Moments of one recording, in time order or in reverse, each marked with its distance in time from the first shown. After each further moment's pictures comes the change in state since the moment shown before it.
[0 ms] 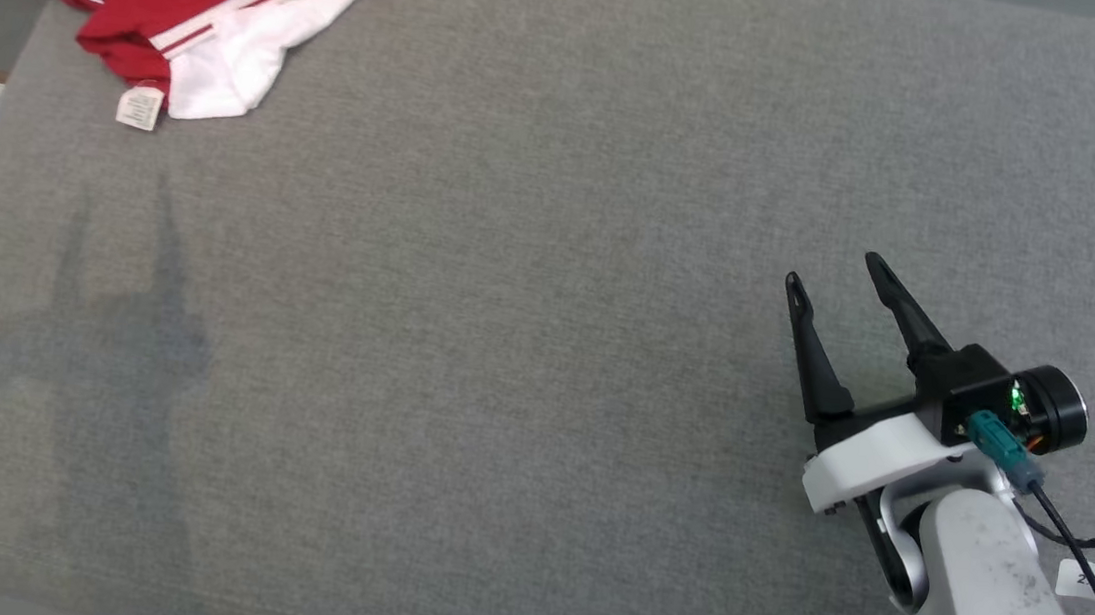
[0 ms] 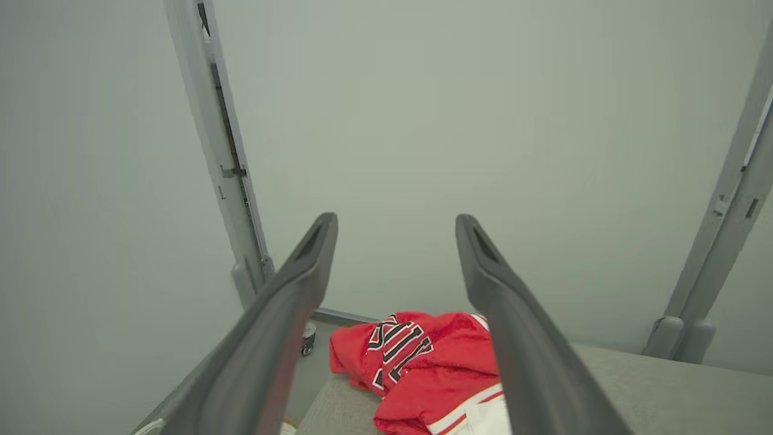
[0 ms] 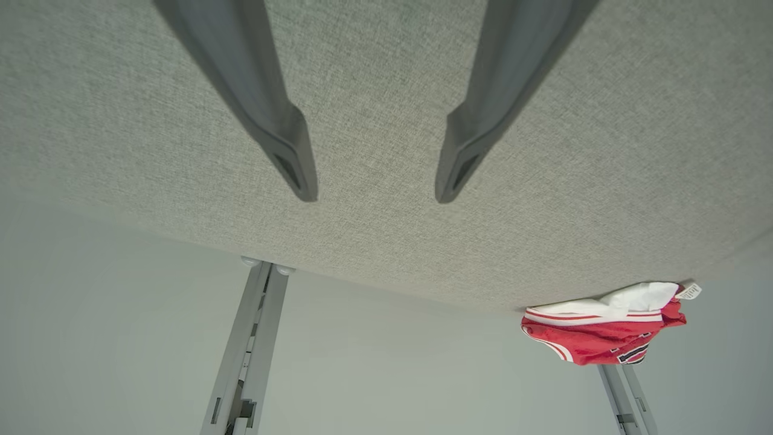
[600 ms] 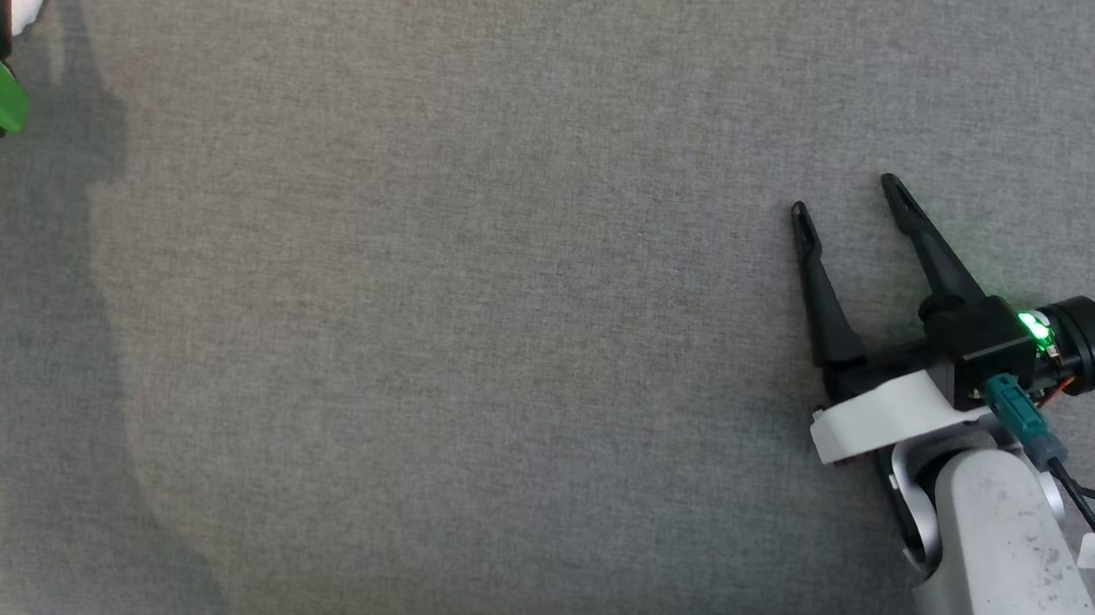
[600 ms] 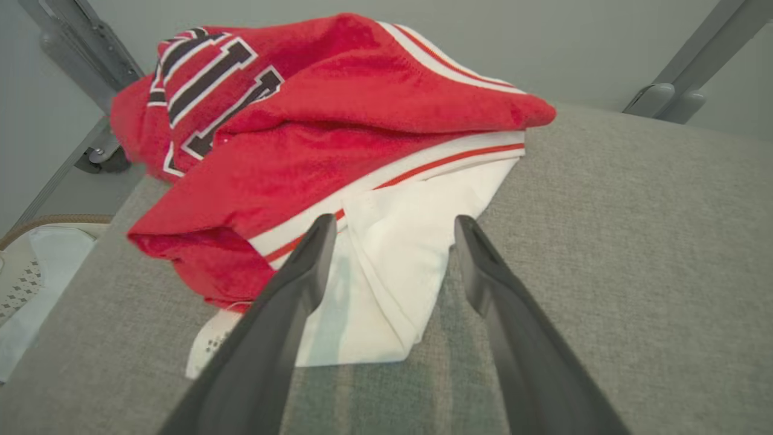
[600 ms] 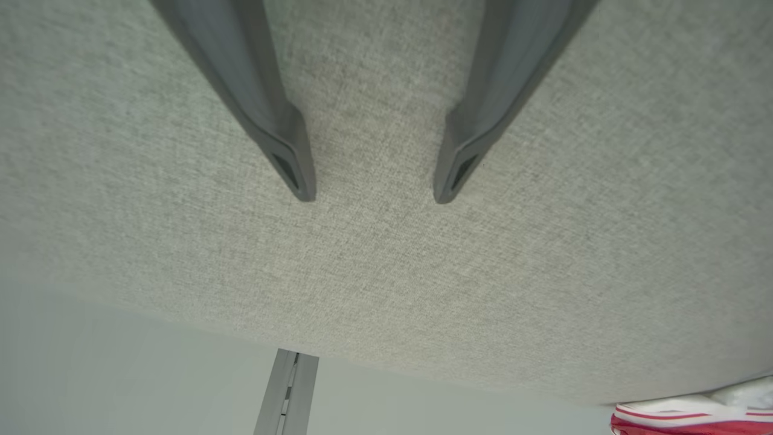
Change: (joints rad) left arm -0.184 0.035 -0.232 0.341 -0.188 -0.008 0.191; right arm -0.035 0.000 0.002 -0.160 -0.081 0.000 0.057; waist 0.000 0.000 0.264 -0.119
